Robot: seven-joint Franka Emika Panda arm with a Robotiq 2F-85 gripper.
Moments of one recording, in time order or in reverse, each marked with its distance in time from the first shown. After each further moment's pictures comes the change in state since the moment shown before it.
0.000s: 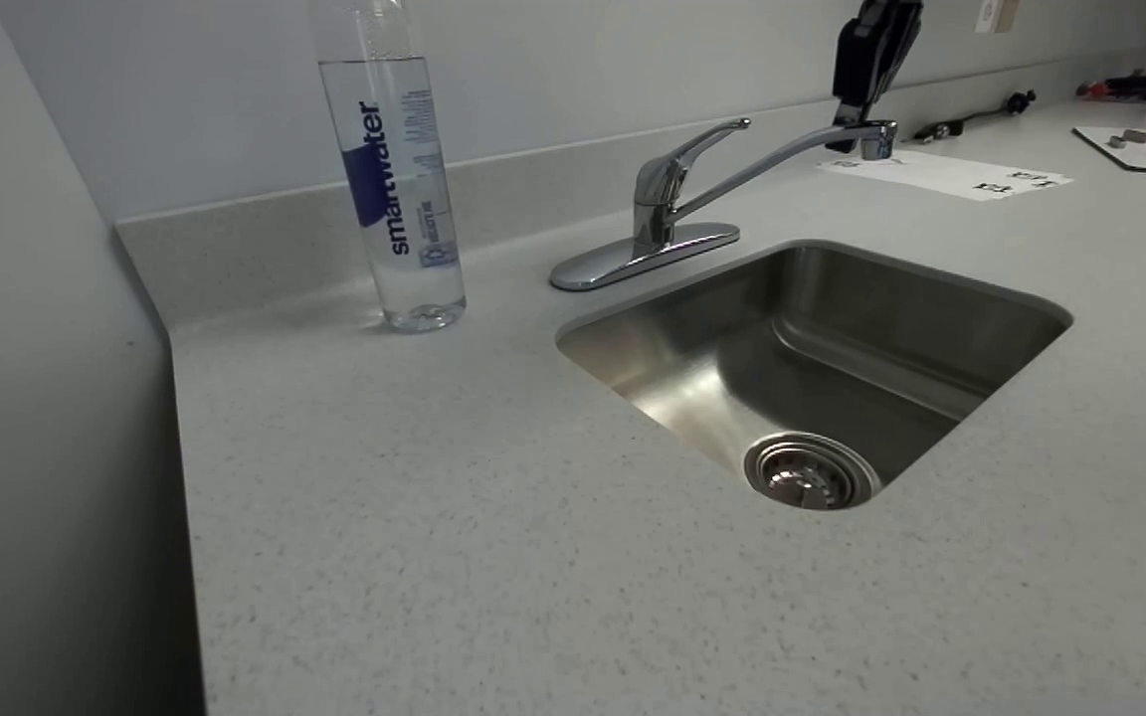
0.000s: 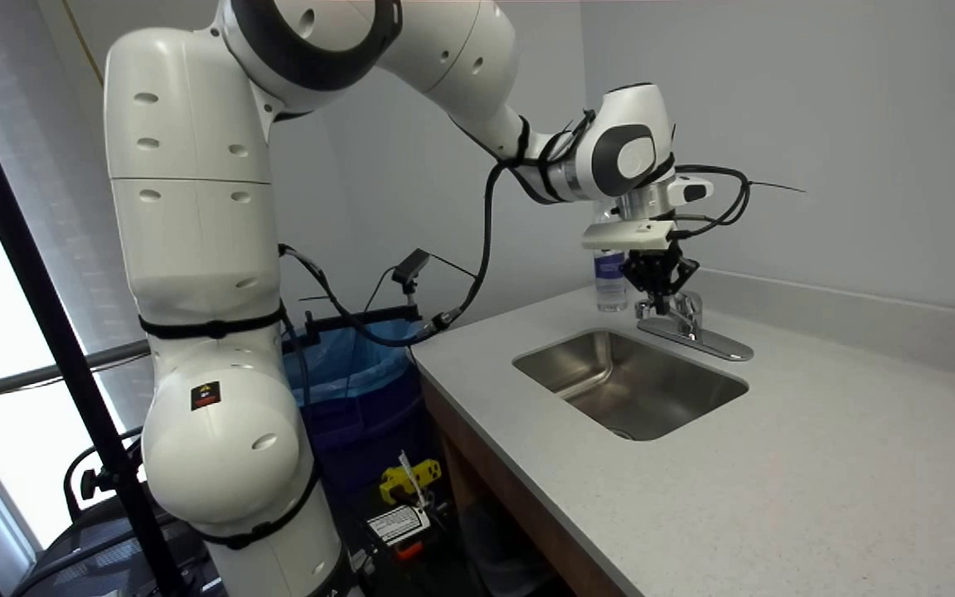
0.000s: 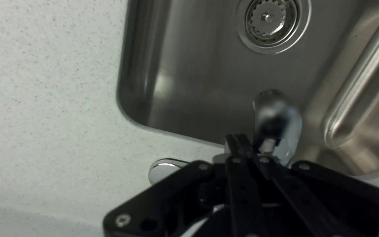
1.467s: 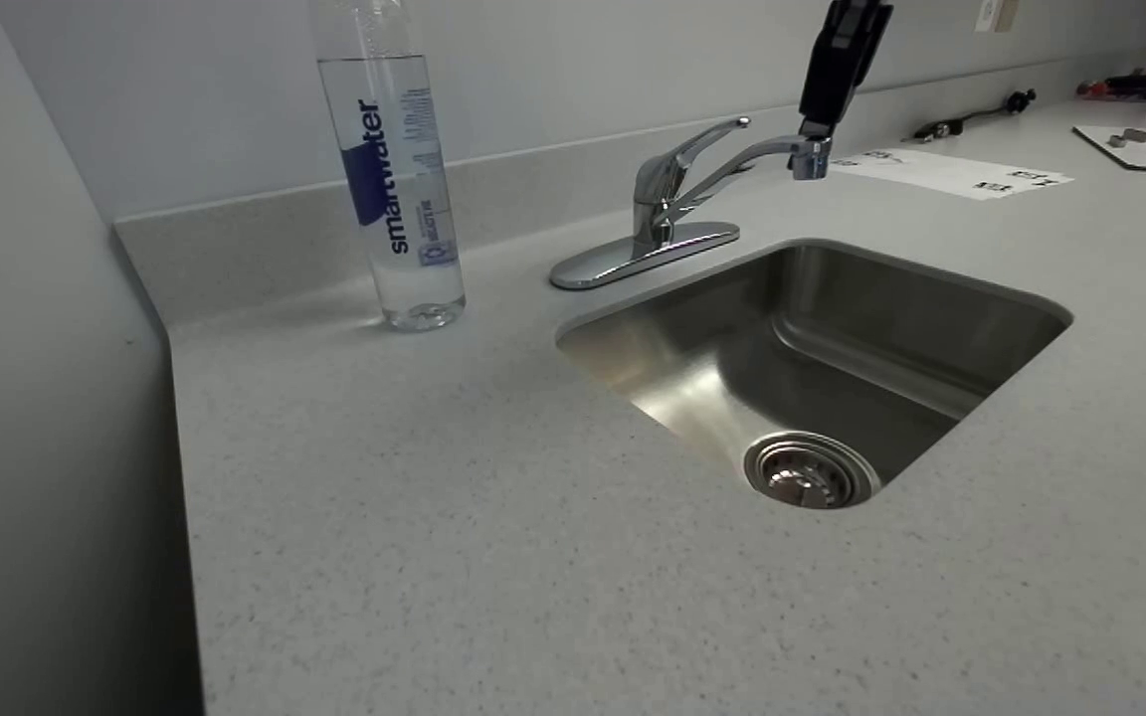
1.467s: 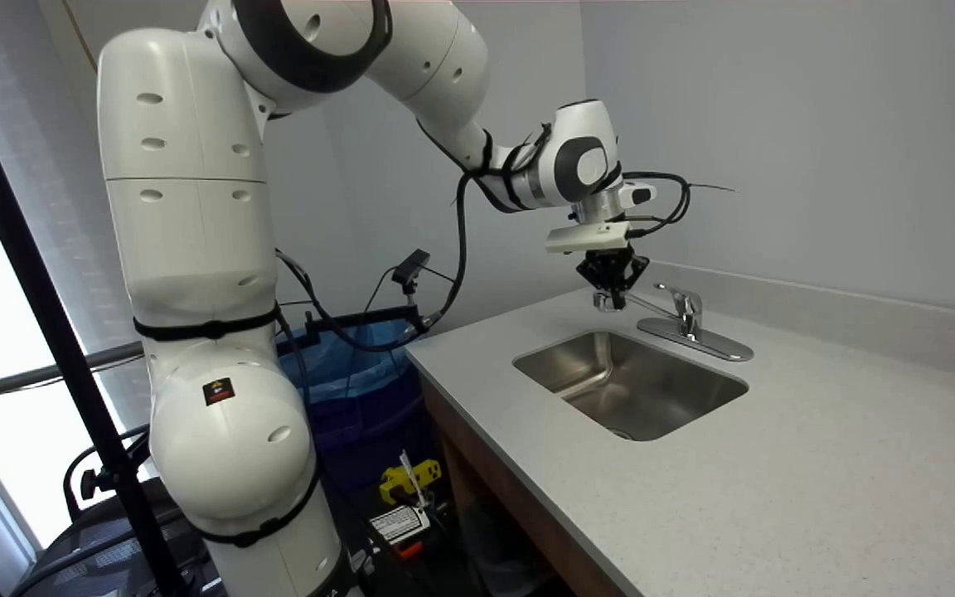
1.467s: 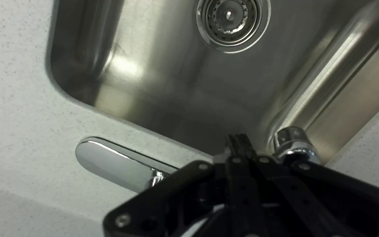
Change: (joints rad) arm 0.085 -0.016 0.050 -0.037 -0.043 0.041 -0.013
